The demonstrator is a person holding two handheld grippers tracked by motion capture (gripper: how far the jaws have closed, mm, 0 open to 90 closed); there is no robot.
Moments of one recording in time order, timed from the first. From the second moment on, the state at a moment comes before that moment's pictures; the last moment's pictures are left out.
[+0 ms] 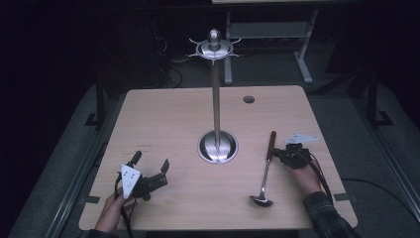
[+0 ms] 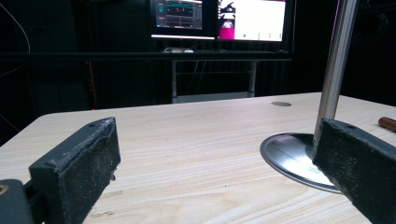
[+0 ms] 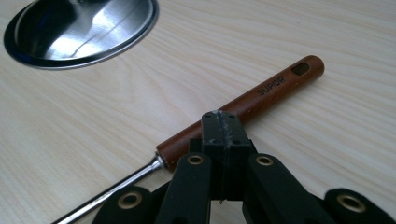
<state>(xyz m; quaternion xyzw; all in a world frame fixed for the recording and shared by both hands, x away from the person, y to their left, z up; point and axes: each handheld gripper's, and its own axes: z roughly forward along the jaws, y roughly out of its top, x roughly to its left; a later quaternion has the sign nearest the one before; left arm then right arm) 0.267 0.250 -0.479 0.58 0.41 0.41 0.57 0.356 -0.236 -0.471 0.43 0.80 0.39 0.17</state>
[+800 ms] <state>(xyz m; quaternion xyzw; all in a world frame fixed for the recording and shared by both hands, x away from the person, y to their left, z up) 0.268 0.250 -0.479 0.58 0.41 0.41 0.57 0.355 -0.203 -0.470 0.39 0.82 0.40 0.14</state>
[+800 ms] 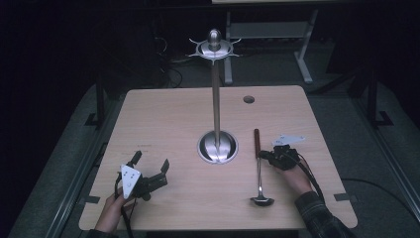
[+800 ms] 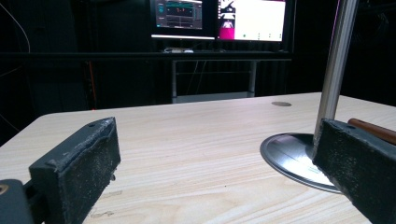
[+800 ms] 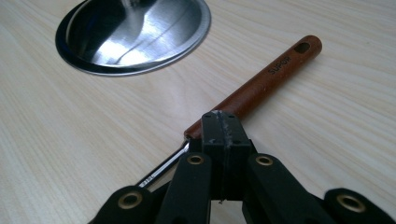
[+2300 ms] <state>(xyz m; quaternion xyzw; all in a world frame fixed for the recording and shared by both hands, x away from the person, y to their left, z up) 0.268 0.250 -0.479 0.58 0.41 0.41 0.57 0.312 -0.165 -0.431 0.34 0.89 0.31 0.00</state>
